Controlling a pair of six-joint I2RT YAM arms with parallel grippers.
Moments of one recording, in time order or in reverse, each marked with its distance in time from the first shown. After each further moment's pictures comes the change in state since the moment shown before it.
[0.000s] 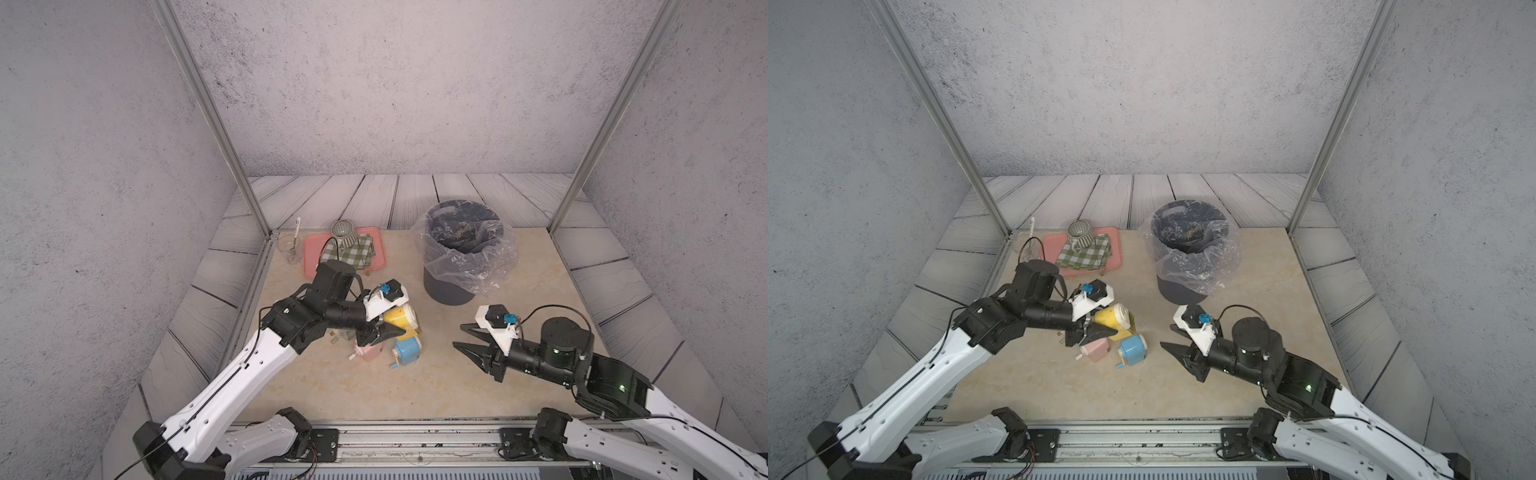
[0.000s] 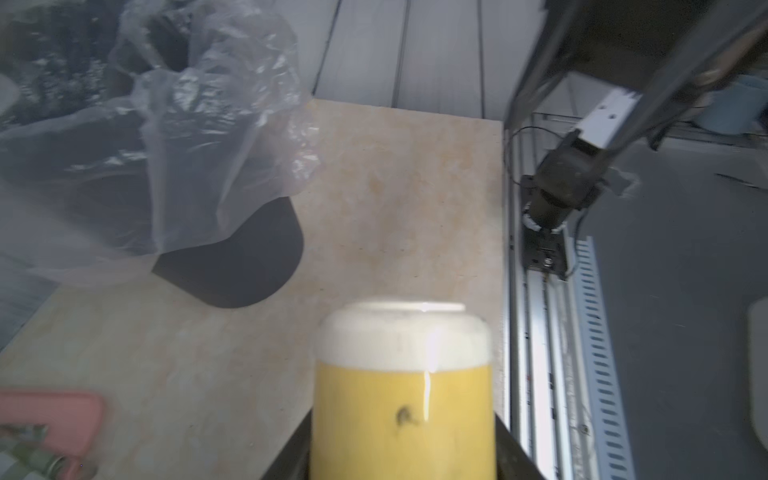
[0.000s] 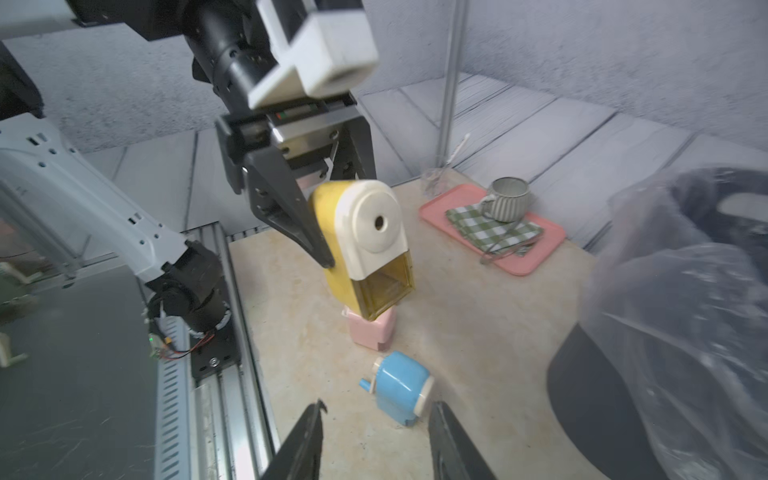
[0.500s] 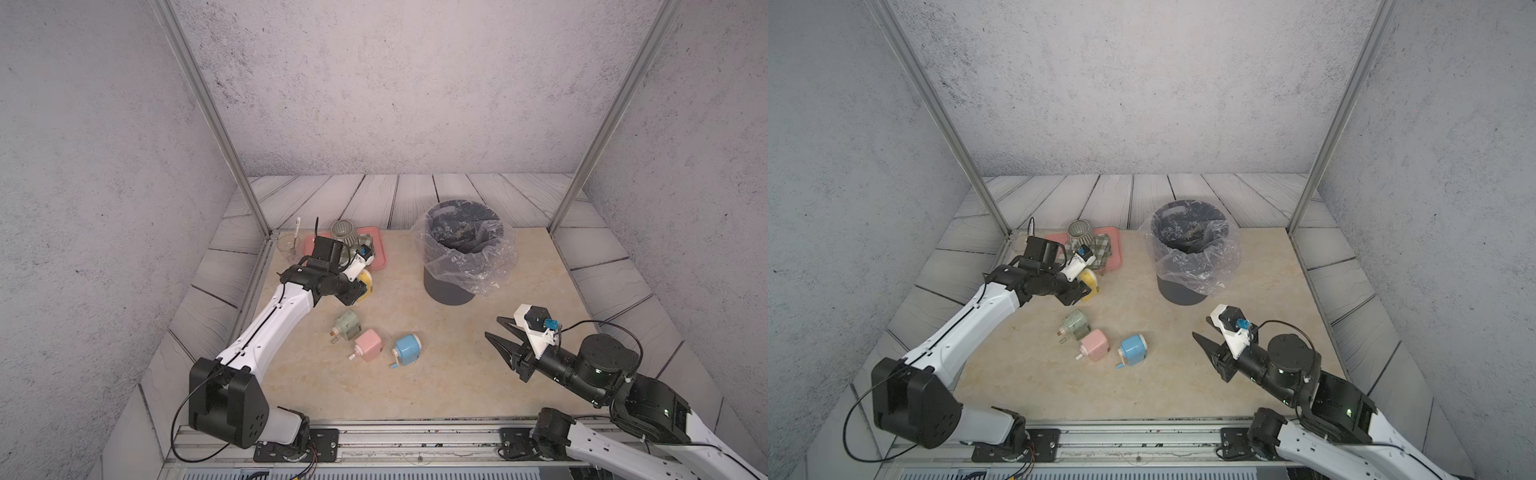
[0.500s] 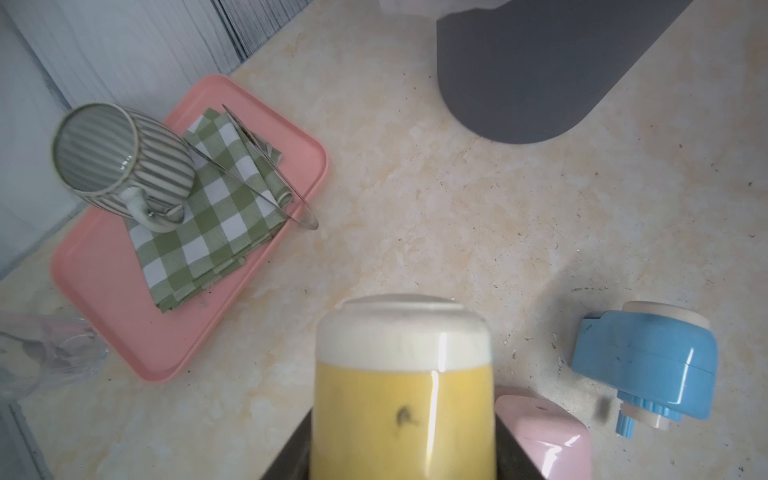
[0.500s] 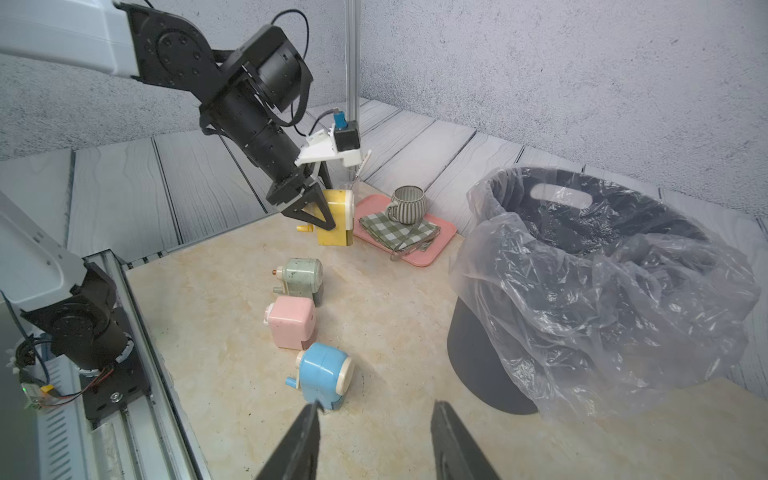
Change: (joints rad) left arm 0.297 0.300 0.037 0.054 -0.301 -0.063; right arm 0.000 -0.131 0.002 -0.118 0.212 -0.017
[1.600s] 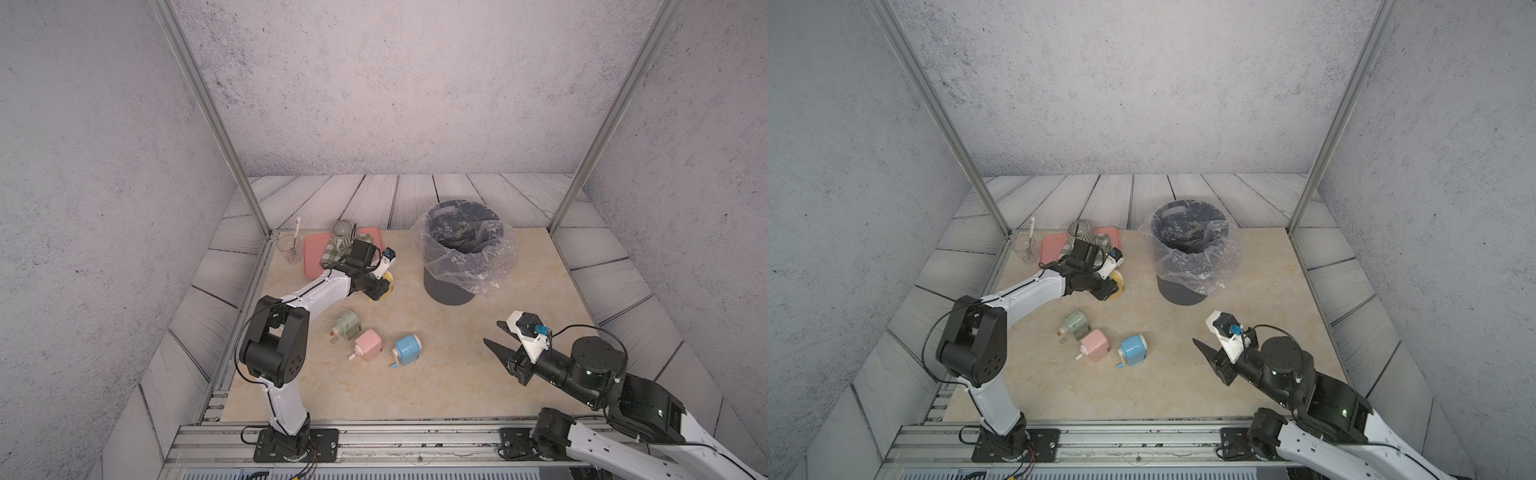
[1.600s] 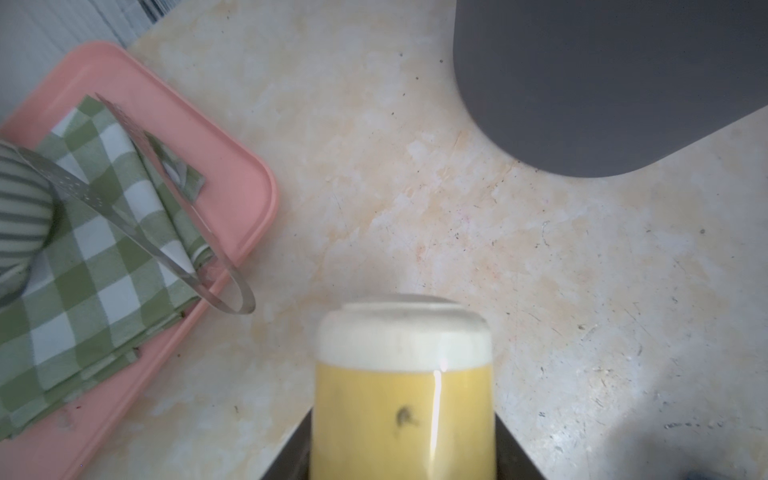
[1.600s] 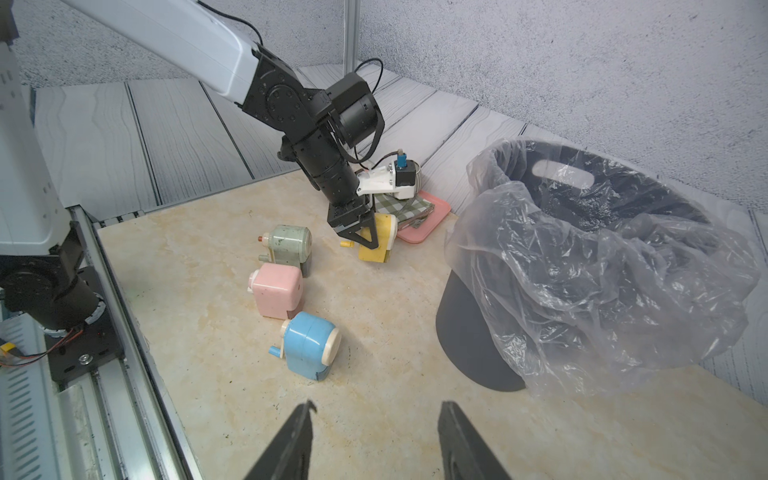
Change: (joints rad) left arm -0.097 0.370 0.056 0.297 -0.064 -0.130; right arm 0.000 -0.015 -0.040 -0.037 0.016 -0.051
